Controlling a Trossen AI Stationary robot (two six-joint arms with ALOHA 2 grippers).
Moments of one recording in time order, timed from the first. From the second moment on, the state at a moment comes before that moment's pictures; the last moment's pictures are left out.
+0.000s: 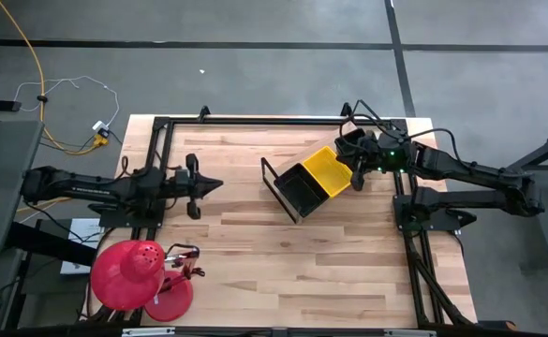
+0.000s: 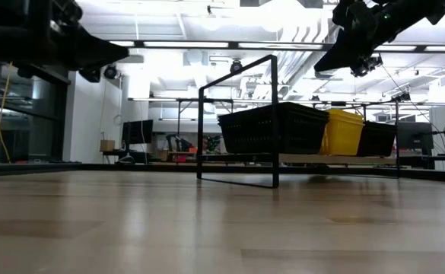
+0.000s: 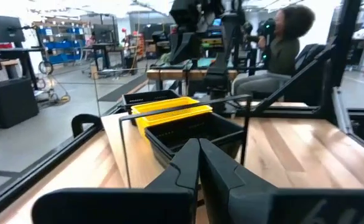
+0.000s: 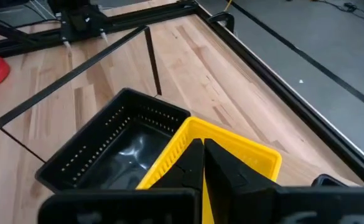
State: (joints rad) left arm 0.15 0.55 0.10 0.47 -0.11 0.03; right arm -0.35 0.80 0.67 -0.35 -0.01 0.04
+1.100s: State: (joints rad) left arm 0.07 0.11 0.01 0.06 -0.16 -0.02; right arm -0.35 0.35 0.54 -0.41 -0.16 0.07
